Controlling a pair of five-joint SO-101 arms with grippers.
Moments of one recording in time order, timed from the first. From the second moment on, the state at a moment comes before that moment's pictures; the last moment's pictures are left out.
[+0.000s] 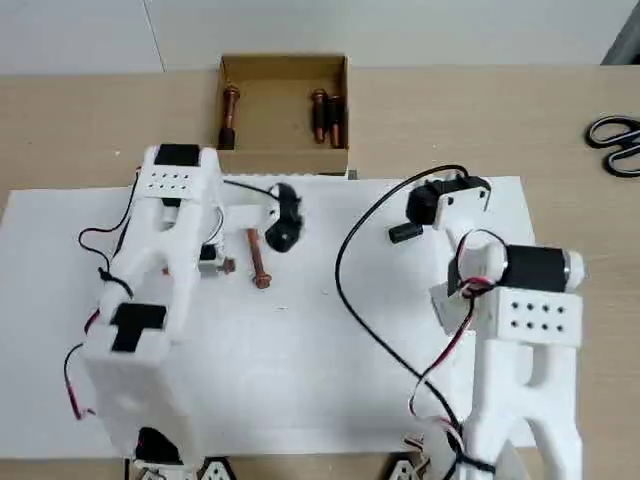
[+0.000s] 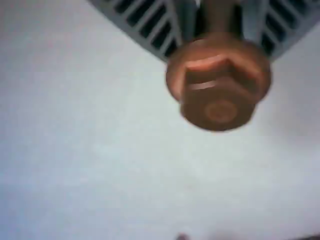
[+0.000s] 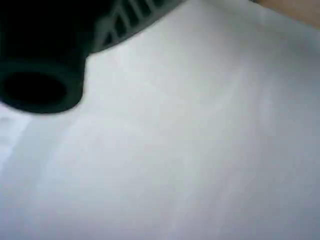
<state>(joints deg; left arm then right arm) 0.3 21.4 -8.9 98.7 -76.3 1.7 -36.0 27.0 95.6 23.3</state>
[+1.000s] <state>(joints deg) 14.4 -32.0 -7.4 99.6 12.7 -0.1 -80.5 39.2 90.6 5.0</state>
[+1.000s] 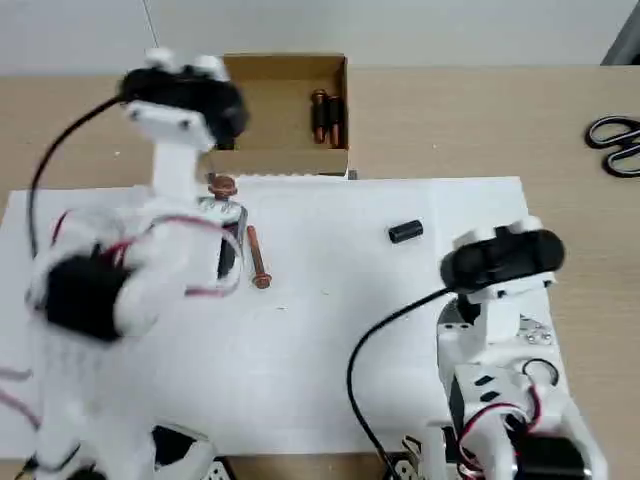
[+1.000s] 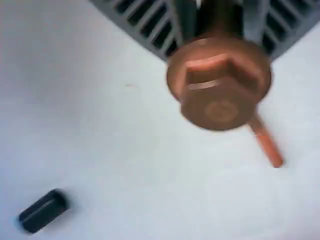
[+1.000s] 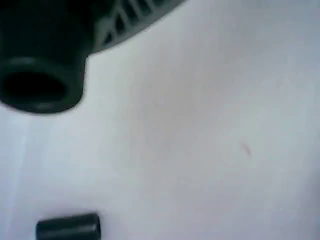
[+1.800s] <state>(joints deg) 16.1 -80.0 44.4 72.4 34.9 -39.3 -102.5 68.2 74.7 -5.4</state>
